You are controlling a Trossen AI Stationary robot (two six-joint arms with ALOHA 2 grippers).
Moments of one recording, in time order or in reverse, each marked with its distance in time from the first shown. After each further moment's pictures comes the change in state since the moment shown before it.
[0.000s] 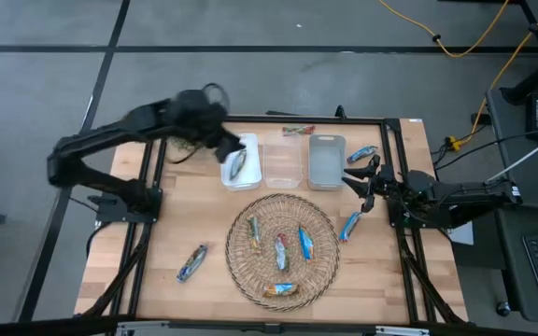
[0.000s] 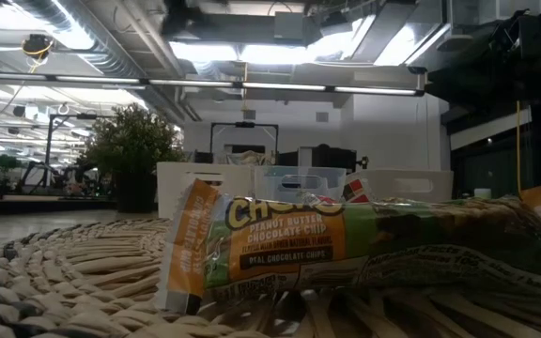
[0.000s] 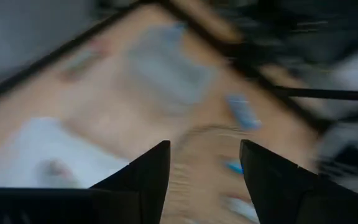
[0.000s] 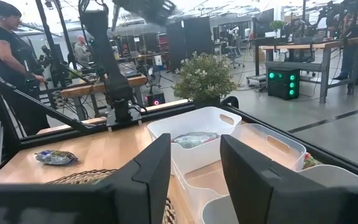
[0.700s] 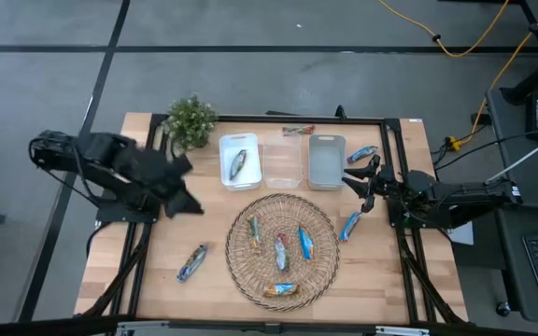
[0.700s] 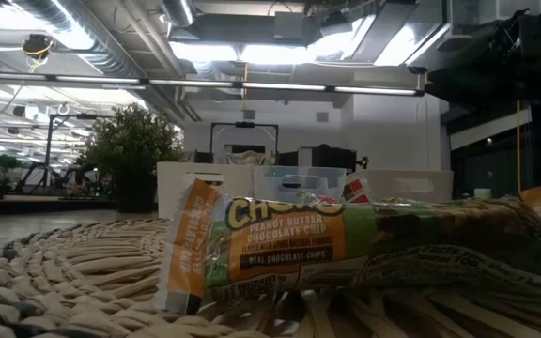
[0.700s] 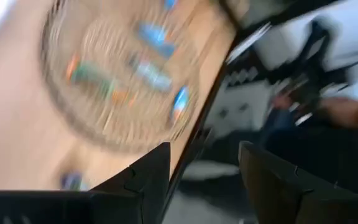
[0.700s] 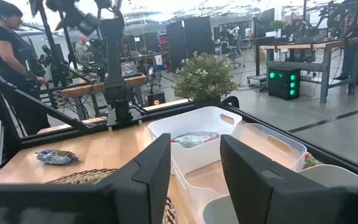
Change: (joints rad) left arm -0.633 -0.157 -0.001 -0.289 -0.144 -0.630; right arm 0.000 0.000 0.000 -0.001 -0.002 0.000
